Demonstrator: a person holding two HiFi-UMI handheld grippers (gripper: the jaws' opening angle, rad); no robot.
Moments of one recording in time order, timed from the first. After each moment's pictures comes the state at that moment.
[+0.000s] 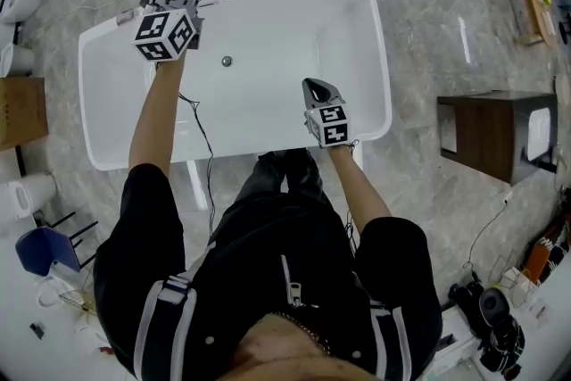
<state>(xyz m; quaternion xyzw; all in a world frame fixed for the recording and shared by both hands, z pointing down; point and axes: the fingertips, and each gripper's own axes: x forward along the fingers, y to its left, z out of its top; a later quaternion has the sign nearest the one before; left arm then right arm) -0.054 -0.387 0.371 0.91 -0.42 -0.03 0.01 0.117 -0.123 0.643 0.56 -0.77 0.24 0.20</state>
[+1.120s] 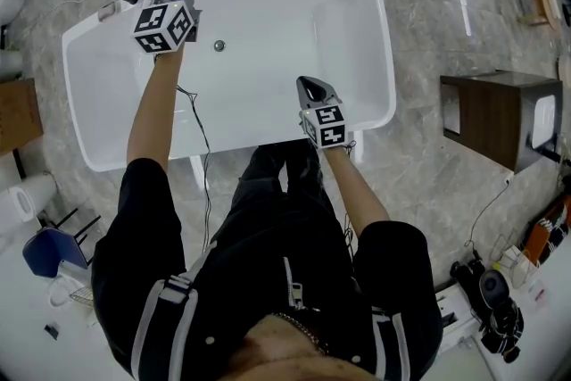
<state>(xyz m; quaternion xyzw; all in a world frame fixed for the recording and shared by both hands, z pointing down) -0.035 -0.427 0.463 0.91 -0.41 0.00 0.05 0.107 -0.118 0.683 0.55 -0.75 0.29 0.20</state>
